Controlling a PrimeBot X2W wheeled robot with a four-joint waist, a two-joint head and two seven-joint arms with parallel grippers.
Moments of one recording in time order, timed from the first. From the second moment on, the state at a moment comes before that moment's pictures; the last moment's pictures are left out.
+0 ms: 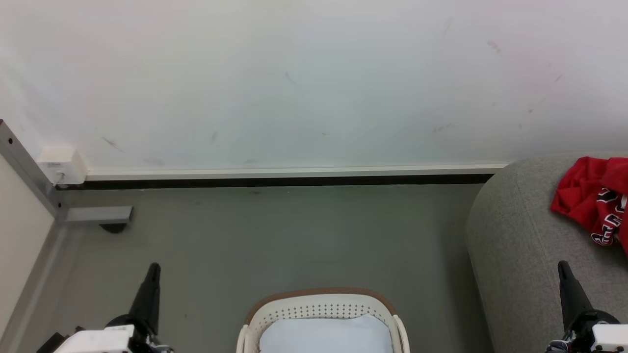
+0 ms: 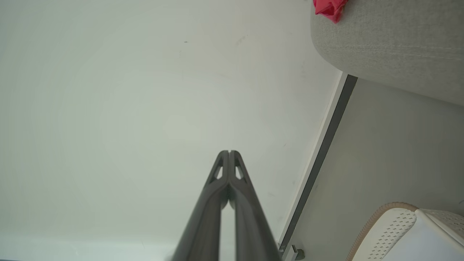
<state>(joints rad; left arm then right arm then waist) -0.10 0.05 0.11 0.25 -1.61 -0.13 0.11 -0.10 -0.05 -0.11 0.25 1.61 0.13 0.11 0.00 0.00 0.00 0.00</state>
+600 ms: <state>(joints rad) -0.10 0.05 0.11 0.25 -1.61 -0.13 0.11 -0.10 -0.05 -0.11 0.25 1.61 0.13 0.11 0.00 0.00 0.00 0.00</state>
